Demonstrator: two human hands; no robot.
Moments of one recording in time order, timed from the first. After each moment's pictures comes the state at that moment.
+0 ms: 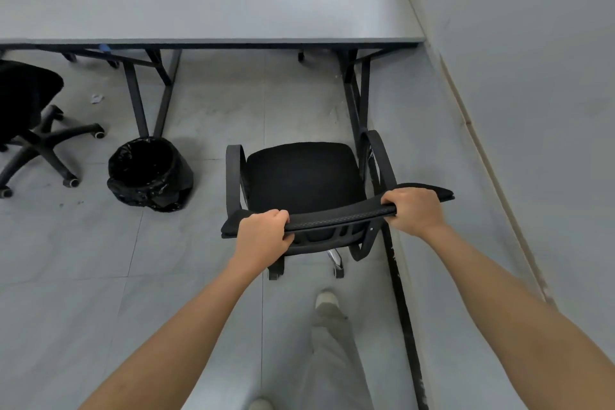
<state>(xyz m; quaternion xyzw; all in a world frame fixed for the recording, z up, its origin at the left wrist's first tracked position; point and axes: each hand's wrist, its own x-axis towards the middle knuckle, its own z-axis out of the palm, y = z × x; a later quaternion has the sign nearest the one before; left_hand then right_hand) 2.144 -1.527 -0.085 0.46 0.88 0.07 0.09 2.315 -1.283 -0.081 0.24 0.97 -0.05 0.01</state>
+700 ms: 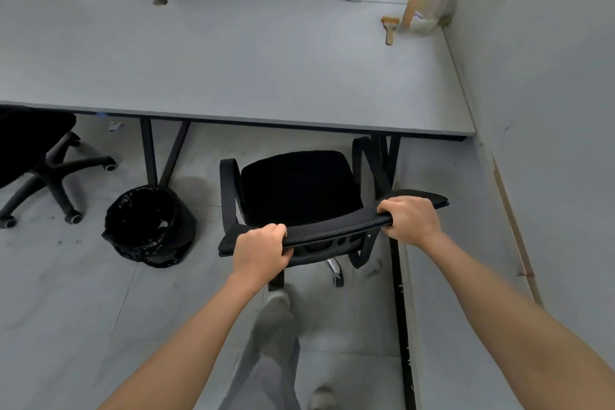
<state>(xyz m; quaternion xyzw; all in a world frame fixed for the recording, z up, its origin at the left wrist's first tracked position) 1.942 -1.338 -0.080 0.40 0.91 0.08 0.06 2.069 -1.069 -0.084 0.15 0.99 -0.04 -0.02</state>
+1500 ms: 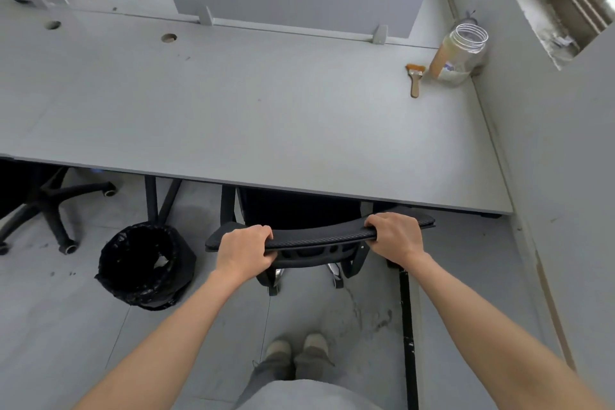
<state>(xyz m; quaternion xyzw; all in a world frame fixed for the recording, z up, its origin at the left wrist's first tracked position) 1.752 -1.272 -0.078 0.37 0.92 0.08 0.11 1.894 -1.009 -0.088 0.16 0.98 -0.06 0.03</state>
